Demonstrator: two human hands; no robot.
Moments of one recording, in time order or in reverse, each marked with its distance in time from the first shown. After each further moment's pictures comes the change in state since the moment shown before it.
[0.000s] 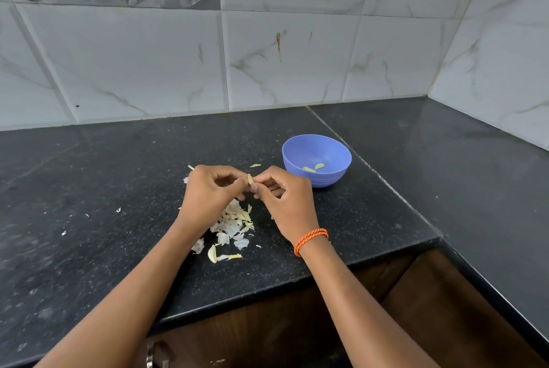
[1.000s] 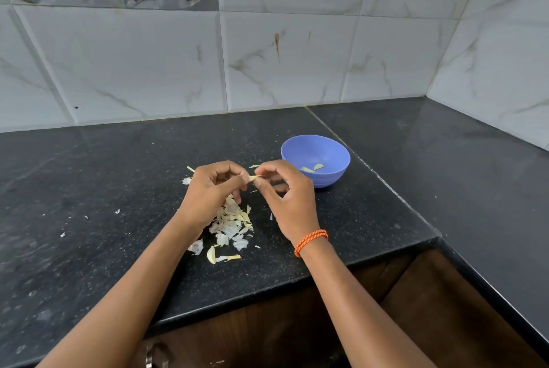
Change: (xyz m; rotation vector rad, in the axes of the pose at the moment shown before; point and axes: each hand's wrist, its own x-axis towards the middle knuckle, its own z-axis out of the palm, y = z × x) left_hand 0.004 0.001 -0.001 -0.135 -0.082 -0.086; right_hand 0.001 -0.007 -0.003 0.000 0.077 -0.016
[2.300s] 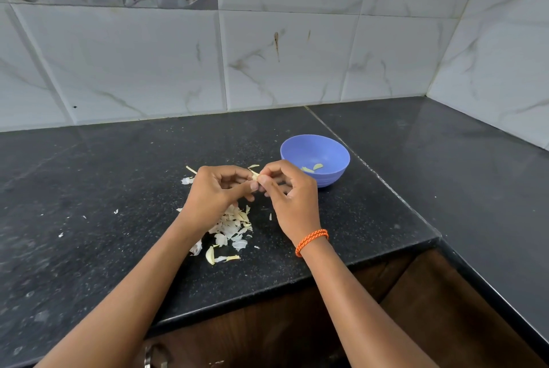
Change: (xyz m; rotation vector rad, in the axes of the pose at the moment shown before) left_hand 0.000 -0.005 0.005 -0.002 -0.064 0.080; right_hand -0.001 -0.004 -0.002 0.027 0.057 0.049
